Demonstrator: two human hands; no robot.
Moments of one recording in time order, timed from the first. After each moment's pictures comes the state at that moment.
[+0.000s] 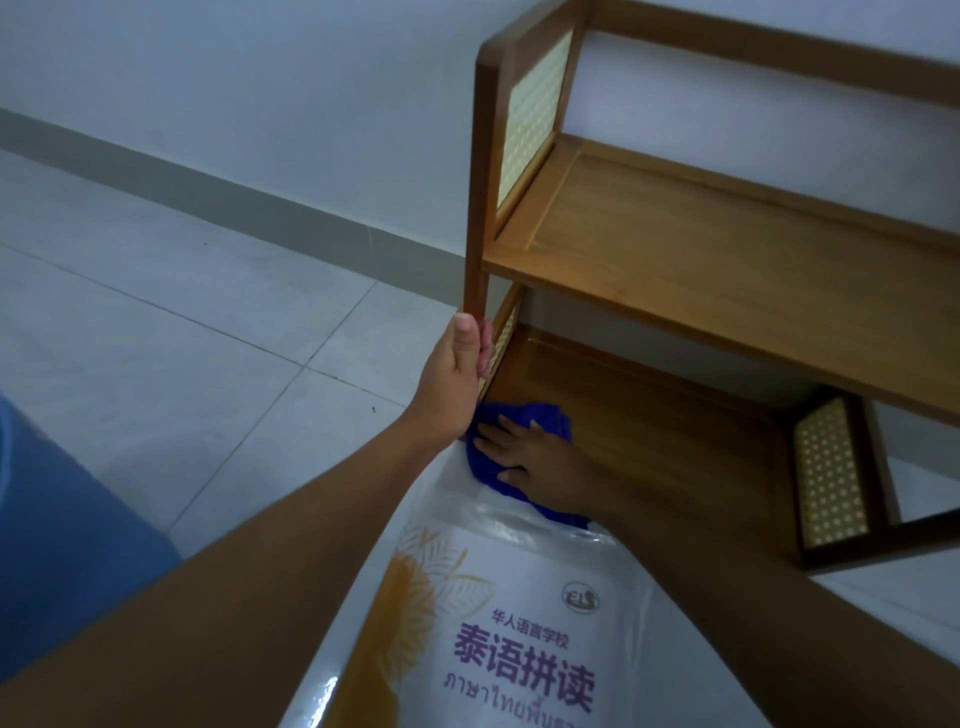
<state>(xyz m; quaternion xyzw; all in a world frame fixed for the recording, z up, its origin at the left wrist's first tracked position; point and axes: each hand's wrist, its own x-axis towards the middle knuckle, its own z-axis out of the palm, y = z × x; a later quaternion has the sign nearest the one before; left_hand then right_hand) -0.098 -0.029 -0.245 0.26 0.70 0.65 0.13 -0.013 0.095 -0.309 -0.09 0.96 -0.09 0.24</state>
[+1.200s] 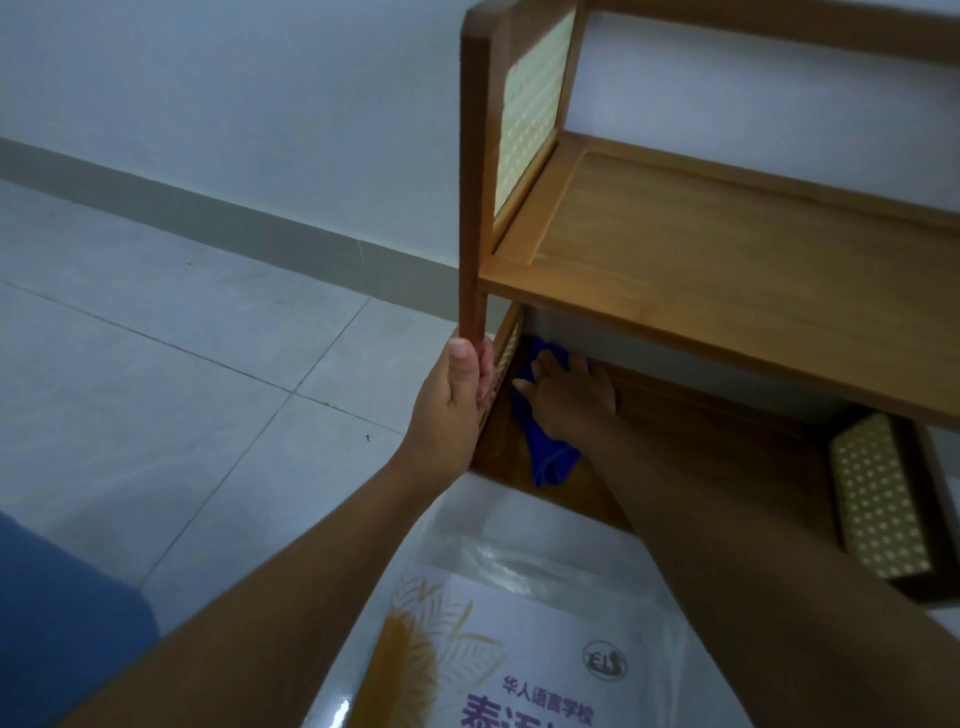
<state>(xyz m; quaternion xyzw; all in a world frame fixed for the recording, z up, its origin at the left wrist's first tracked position) -0.100 -0.028 -0.250 0.26 0.71 0.65 0.12 -0.095 0.140 -0.312 0.19 0.96 0.02 0.19</state>
